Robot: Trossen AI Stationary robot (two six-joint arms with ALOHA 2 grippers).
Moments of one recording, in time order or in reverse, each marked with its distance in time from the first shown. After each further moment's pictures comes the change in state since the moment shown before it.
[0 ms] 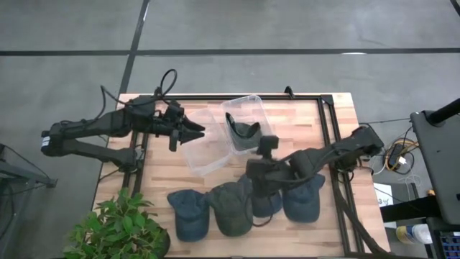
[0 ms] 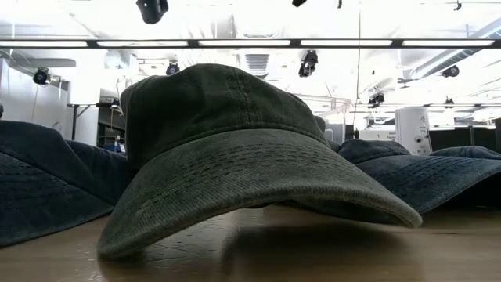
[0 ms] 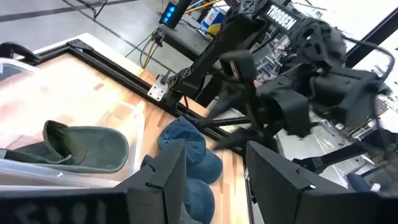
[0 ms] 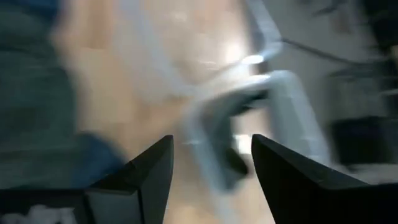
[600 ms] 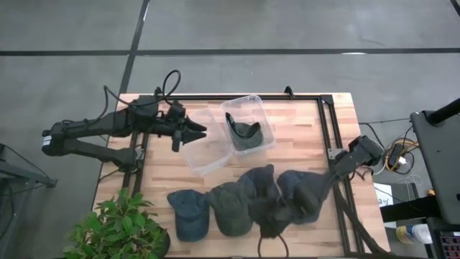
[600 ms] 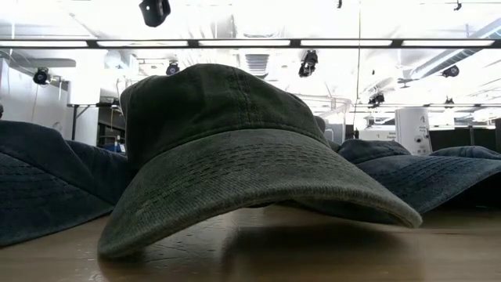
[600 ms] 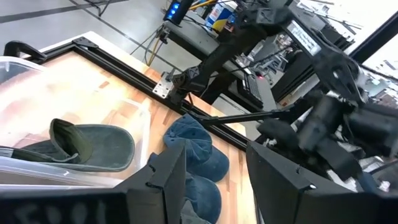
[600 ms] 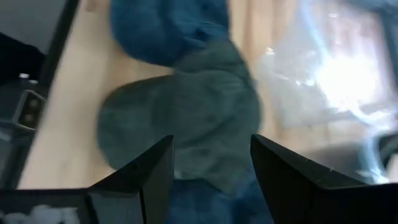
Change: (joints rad) left arm 0.000 0.020 0.000 0.000 -0.012 0.017; right arm 0.210 0.097 -0.011 0.197 -0.218 0.085
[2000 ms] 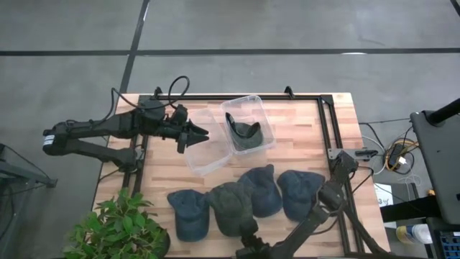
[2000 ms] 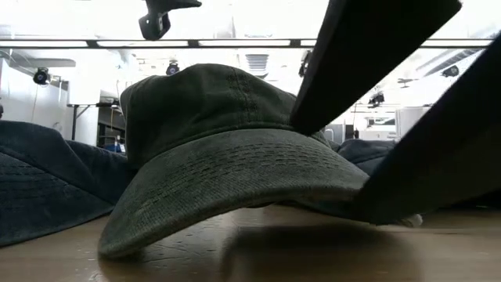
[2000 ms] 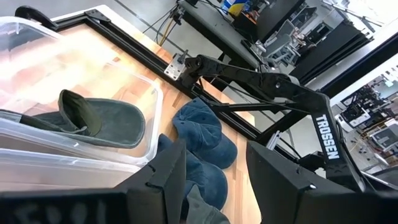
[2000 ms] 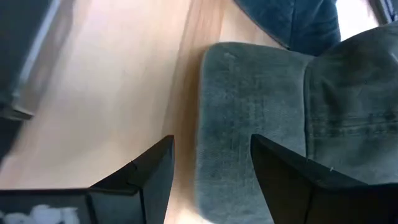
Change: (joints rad) left arm 0.001 0.019 -0.051 0.001 -0.007 -0.056; right arm 0.187 0.693 0.451 -0.159 0.259 0.061
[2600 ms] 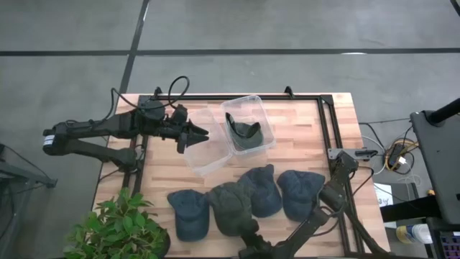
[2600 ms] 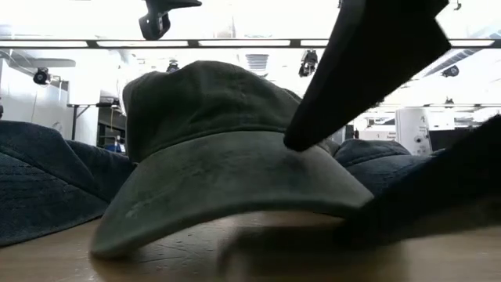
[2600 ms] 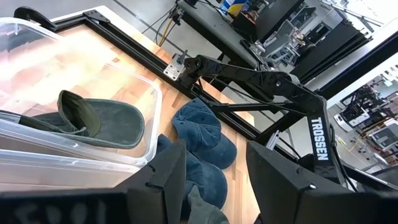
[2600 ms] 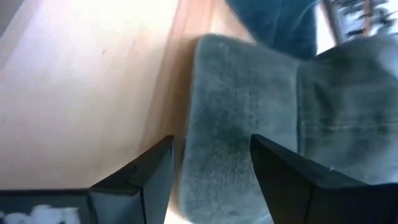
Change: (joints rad) left arm -0.001 0.000 0.000 0.000 0.000 0.003; right arm 0.016 -0.007 -0.150 0.131 0.160 -0.102
